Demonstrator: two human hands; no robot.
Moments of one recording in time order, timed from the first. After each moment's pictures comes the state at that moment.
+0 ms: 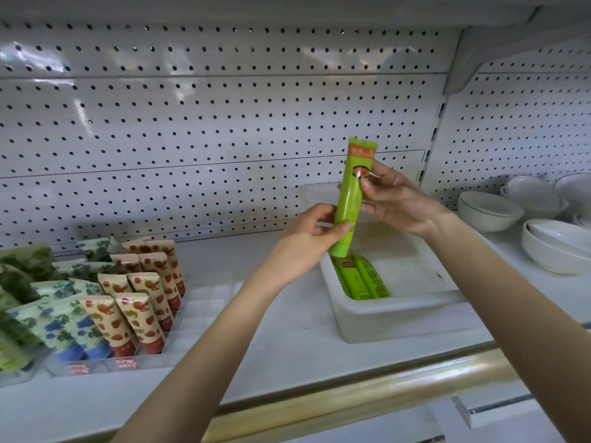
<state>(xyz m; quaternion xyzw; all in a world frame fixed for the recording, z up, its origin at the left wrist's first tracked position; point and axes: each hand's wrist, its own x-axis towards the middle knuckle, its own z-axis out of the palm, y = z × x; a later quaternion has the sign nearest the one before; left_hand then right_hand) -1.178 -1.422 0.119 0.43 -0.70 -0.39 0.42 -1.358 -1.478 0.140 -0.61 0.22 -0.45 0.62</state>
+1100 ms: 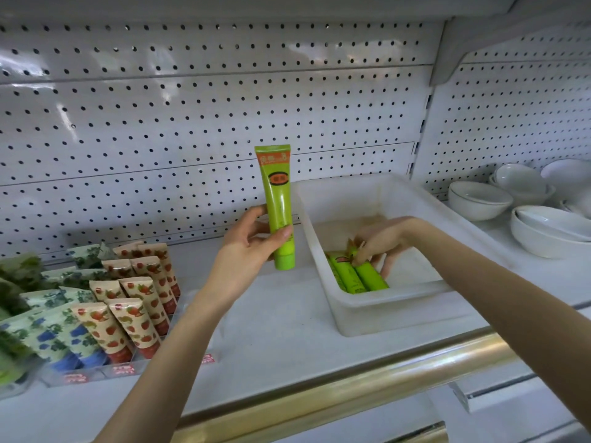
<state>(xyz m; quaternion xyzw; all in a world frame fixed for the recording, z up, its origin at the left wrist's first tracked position) -1.123 -1.405 0.106 0.43 -0.60 -0.42 0.52 -1.361 -1.481 0.100 -0.64 0.63 0.06 0.44</state>
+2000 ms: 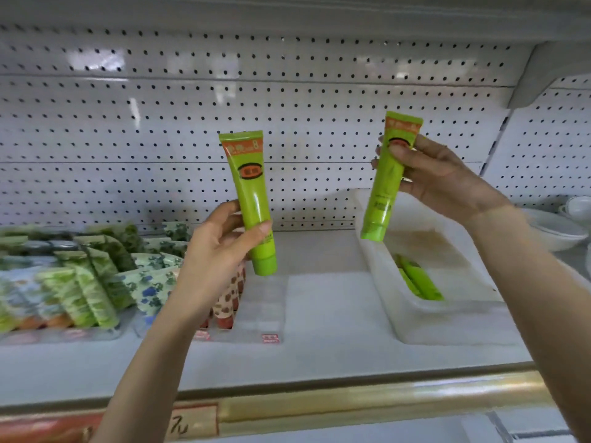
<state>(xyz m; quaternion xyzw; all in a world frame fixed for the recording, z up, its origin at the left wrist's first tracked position) -1.025 -1.341 0.133 0.46 -0.55 -0.35 0.60 -1.288 -1.438 0.196 -0.61 0.28 -0.50 0.55</state>
